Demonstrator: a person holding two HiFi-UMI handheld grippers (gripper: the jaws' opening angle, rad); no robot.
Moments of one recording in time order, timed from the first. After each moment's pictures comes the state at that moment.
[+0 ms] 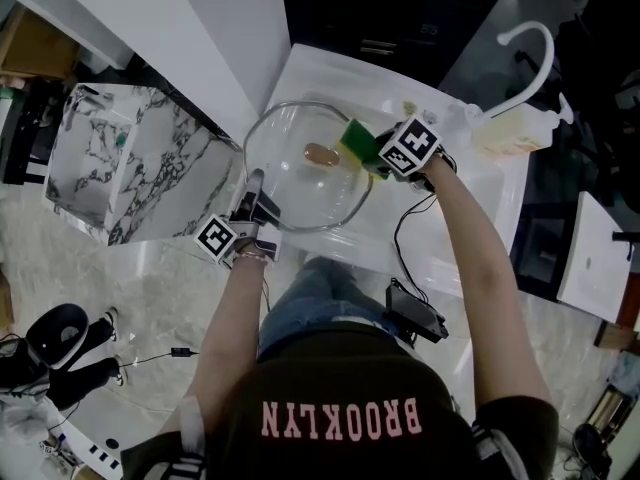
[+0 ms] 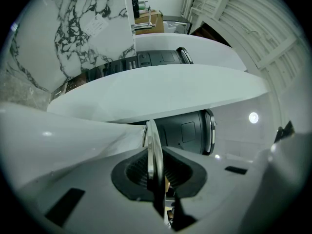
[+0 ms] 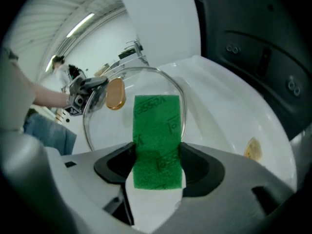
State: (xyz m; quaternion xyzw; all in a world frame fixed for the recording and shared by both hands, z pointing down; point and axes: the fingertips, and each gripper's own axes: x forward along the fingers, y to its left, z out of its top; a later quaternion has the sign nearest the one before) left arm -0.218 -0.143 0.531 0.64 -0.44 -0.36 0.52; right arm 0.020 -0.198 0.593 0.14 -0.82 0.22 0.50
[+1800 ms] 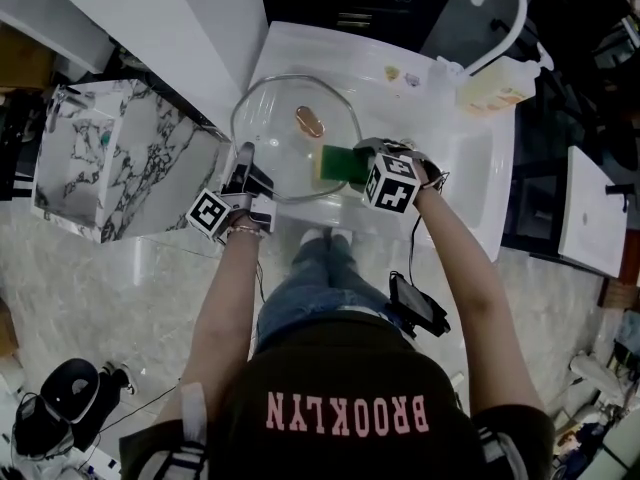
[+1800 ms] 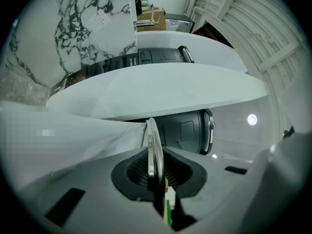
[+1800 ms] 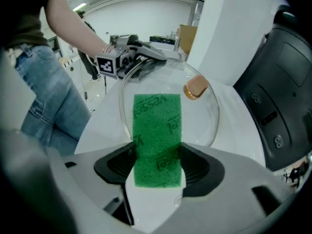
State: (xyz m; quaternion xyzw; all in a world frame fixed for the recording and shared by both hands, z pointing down) left arm -0.217 -0.143 0.531 0.64 -0.42 -0.35 0.53; right arm -0.009 -0.076 0.578 0.10 -0.82 -0.02 0.56
